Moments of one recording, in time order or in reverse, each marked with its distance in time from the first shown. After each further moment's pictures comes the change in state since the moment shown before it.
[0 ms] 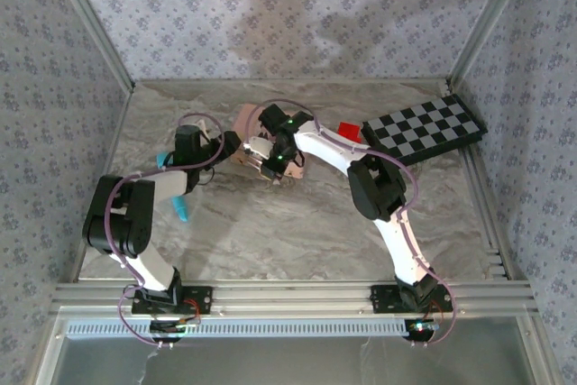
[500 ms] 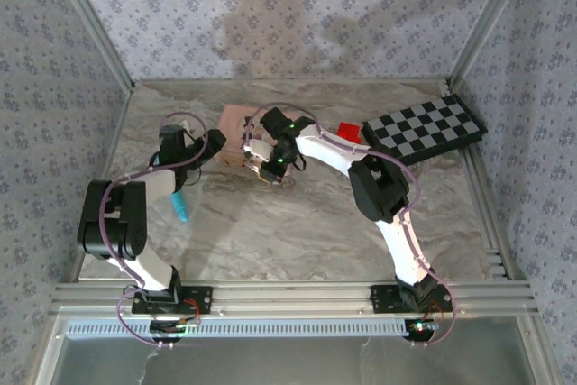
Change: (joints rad) left arm 0.112 -0.021 -0.003 -0.064 0.033 0.000; right arm 0.002 -0.029 -0.084 0.092 -0.045 -0.003
